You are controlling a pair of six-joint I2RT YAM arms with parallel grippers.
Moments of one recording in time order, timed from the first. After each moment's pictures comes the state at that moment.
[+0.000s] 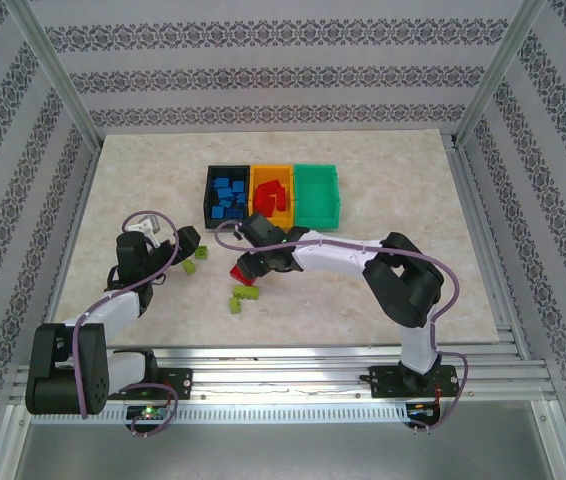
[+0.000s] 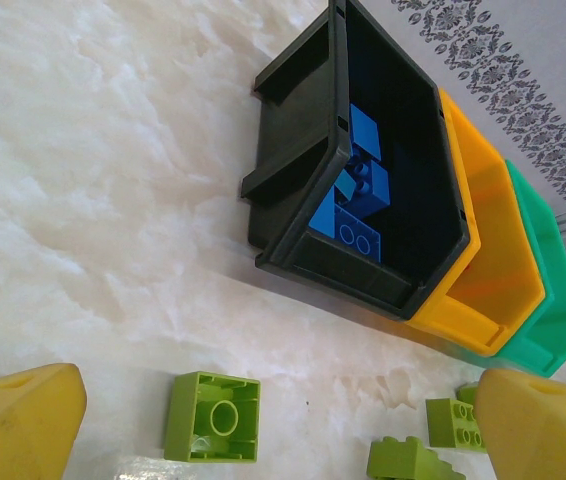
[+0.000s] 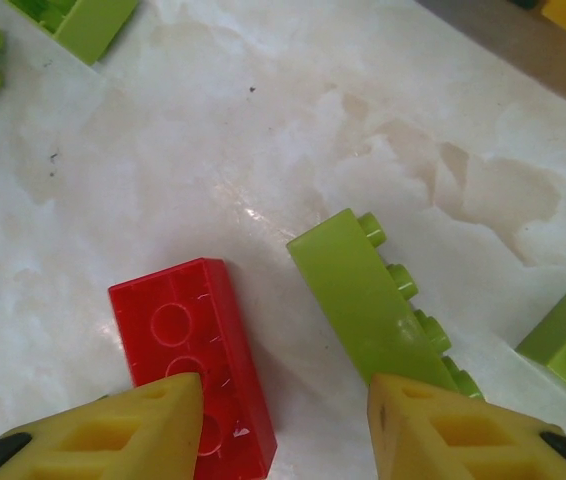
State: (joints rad) left arm 0.07 1.19 0.33 0.38 0.37 -0.63; right arm 0.90 1.93 1.31 -0.40 -0.03 0.29
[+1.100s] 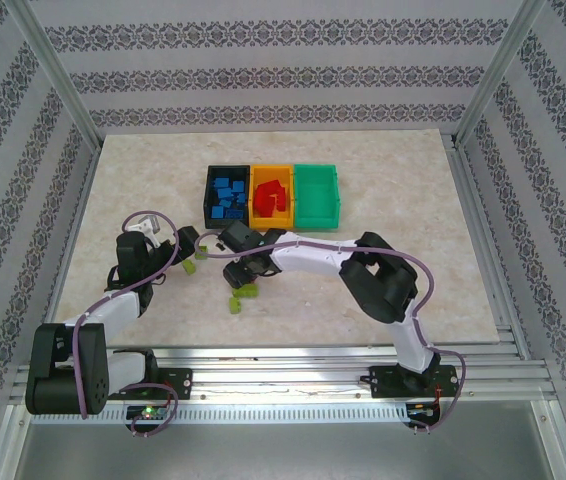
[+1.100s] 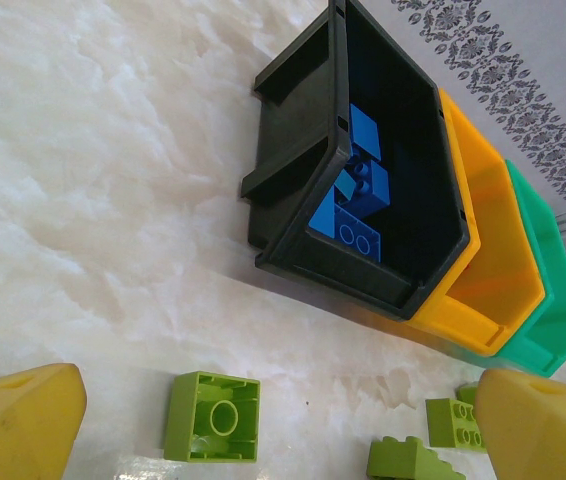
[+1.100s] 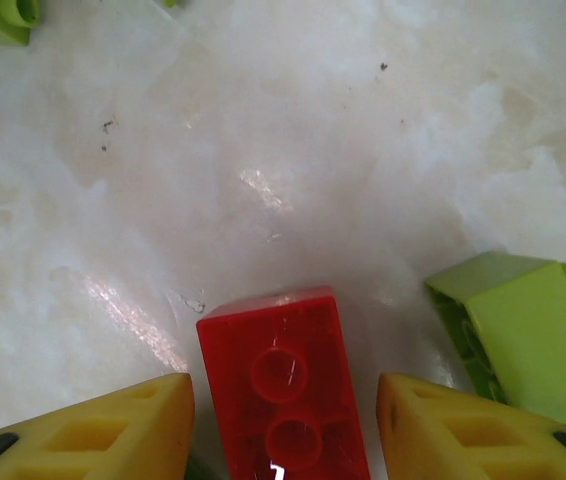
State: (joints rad) left arm 0.07 1.19 0.33 0.38 0.37 -0.63; right arm 0.96 2.09 1.49 -0.52 -0.02 0.24
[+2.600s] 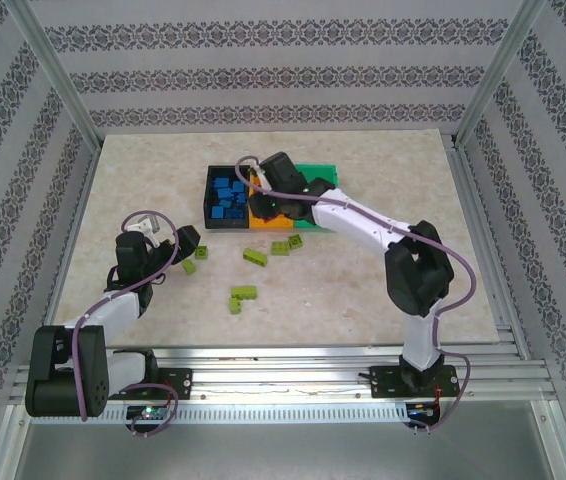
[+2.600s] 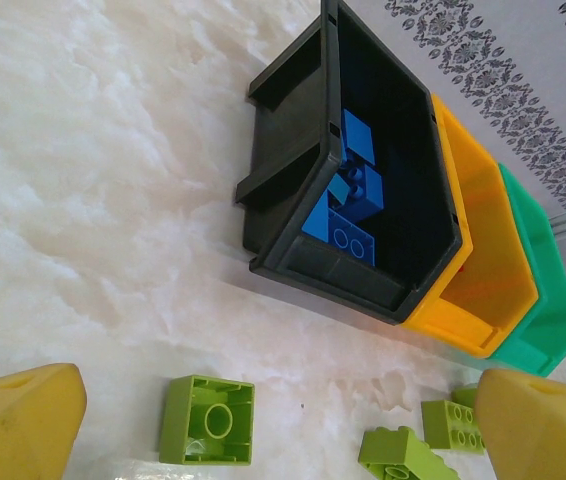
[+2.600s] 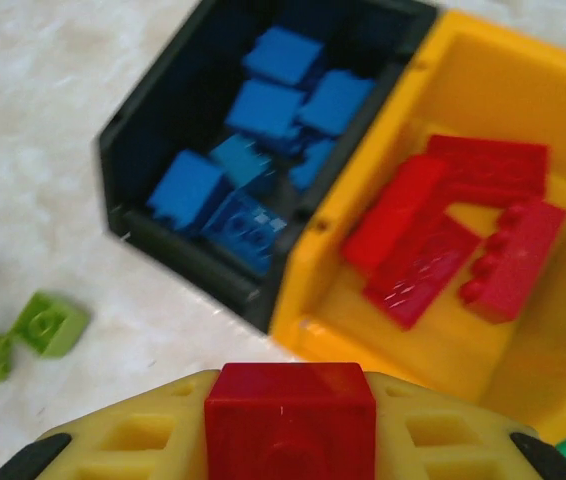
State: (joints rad) left arm 0.07 1.18 0.33 0.38 0.37 -0.63; right arm 0.68 1.96 1.62 -0.47 -0.03 0.24
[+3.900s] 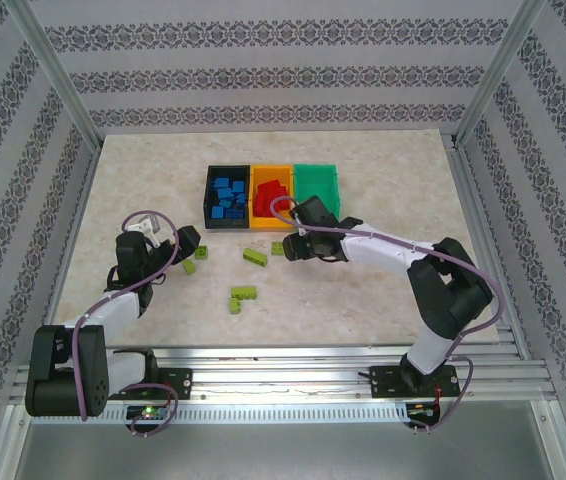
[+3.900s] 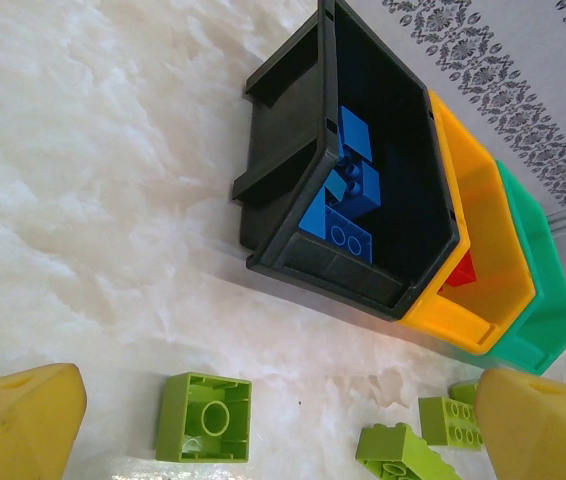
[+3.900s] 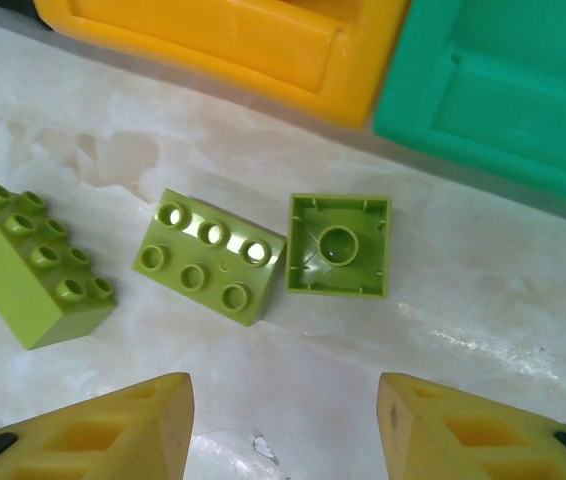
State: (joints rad) left arm 0.07 1.18 0.33 0.38 0.38 -0.63; right arm 0.64 1.71 1.06 -0.36 -0.02 0.35
